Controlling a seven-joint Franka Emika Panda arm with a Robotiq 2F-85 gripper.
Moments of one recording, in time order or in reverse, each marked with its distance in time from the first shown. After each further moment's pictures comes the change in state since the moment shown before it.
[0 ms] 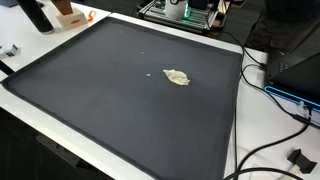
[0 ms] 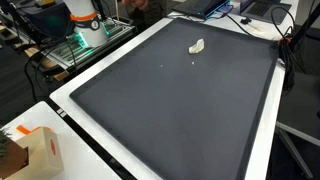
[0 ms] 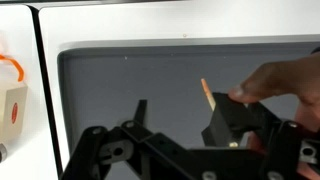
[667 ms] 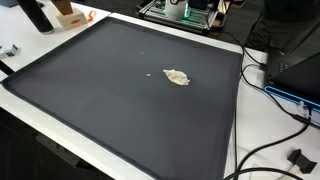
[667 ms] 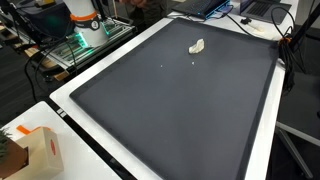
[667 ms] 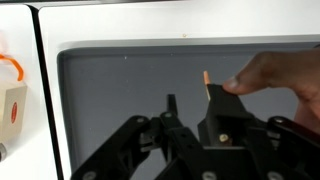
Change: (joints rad) arm 0.002 0.000 0.000 0.000 0.000 0.000 0.000
